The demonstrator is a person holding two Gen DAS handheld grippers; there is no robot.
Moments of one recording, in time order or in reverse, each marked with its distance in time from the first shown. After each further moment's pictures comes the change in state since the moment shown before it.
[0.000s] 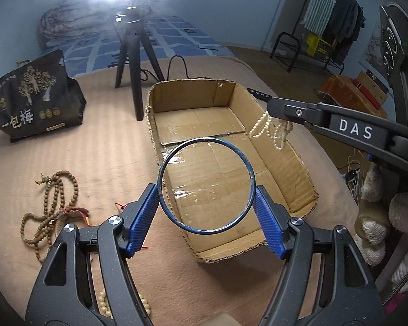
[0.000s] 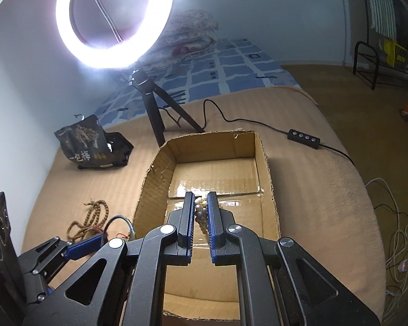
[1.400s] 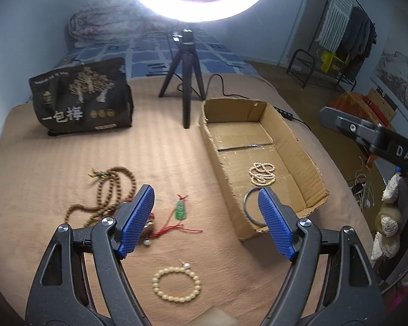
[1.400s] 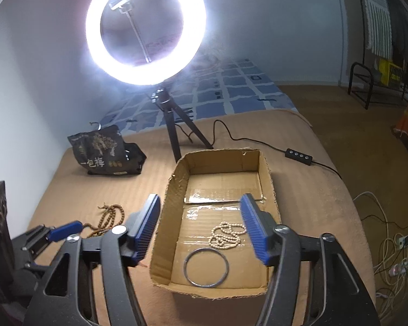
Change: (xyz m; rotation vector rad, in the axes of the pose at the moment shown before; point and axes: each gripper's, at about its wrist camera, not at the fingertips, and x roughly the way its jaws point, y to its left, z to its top) left arm -0.074 0.059 -0.011 -0.066 -0.067 0.068; right arm -0.052 0.043 -0.005 -0.055 -0.089 -0.042
